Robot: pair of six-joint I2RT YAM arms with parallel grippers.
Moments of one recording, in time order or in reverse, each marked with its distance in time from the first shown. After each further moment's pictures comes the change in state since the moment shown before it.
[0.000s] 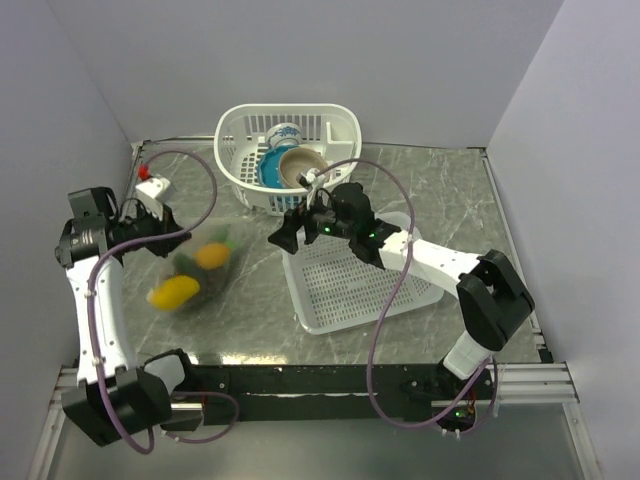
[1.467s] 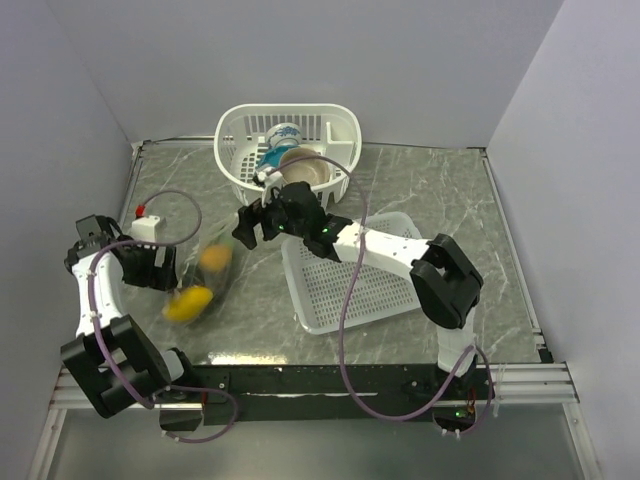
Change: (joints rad) left arm 0.152 0.160 -0.254 0.039 -0.460 0.079; right arm 0.154 0.282 0.337 -0.098 0.269 0.008
